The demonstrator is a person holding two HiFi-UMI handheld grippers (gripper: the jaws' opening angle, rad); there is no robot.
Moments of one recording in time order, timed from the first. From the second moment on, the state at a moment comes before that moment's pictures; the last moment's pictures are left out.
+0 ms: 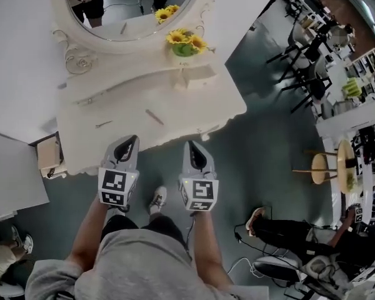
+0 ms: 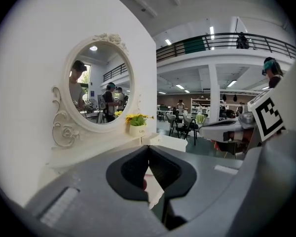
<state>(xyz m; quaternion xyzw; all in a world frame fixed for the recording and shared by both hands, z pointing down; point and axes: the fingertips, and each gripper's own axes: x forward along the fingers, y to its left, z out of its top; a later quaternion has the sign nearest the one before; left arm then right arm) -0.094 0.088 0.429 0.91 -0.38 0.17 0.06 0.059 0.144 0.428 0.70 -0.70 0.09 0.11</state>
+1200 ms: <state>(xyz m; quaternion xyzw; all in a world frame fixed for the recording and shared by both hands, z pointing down) -0.123 0.030 0.579 0.81 -0.51 0.23 0.17 0.019 0.007 0.638 0.47 -0.81 0.19 0.30</state>
